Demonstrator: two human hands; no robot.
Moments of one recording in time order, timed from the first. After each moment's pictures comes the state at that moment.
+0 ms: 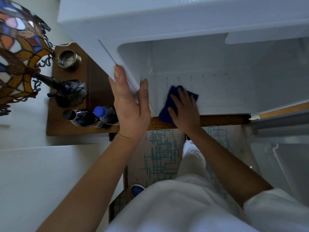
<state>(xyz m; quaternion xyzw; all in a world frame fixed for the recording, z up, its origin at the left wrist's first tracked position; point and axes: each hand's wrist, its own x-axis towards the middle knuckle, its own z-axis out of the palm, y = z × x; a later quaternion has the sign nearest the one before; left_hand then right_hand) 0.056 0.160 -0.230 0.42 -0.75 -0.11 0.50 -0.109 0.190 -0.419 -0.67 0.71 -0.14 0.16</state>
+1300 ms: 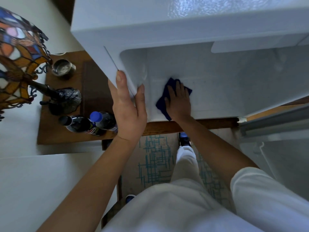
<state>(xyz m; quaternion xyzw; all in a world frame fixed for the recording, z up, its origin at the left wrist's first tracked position) 0.057 0.163 -0.235 0.43 -0.73 -0.13 0.52 -0.115 0.137 -0.418 -0.63 0.76 -0.14 0.13</state>
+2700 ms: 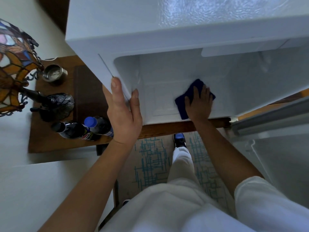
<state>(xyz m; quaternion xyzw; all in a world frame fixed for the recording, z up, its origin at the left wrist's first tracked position) 0.060 0.158 -0.240 0.40 -0.75 -0.09 0.52 -0.199 0.167 -0.425 -0.48 0.86 -0.12 0.10</state>
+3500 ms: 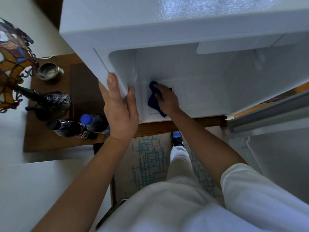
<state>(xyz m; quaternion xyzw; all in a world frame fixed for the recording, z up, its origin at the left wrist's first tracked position) 0.058 0.160 -0.239 0.40 -0.75 -0.10 0.52 -0.118 0.125 -0.390 -0.57 0.71 -0.28 0.31</state>
